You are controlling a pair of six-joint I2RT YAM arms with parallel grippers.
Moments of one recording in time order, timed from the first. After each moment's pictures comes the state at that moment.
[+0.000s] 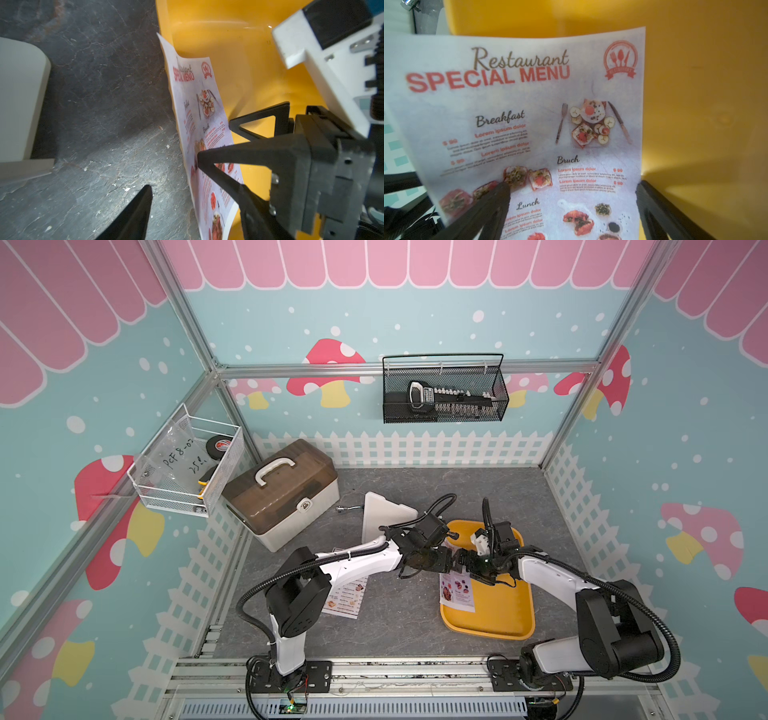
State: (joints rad) left arm -0.91 1.88 1.41 -0.49 0.12 -0.69; right arm 0.25 1.42 0.69 -0.40 -0.46 0.52
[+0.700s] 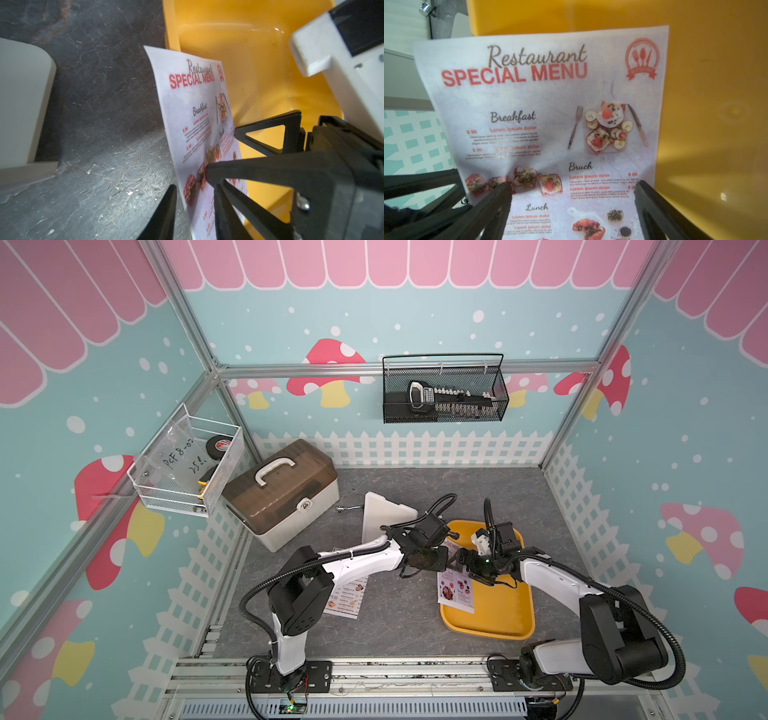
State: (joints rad) left arm -0.91 1.89 1.42 -0.50 0.11 -0.69; right arm 0.25 1.38 0.68 -0.39 -0.48 0.55
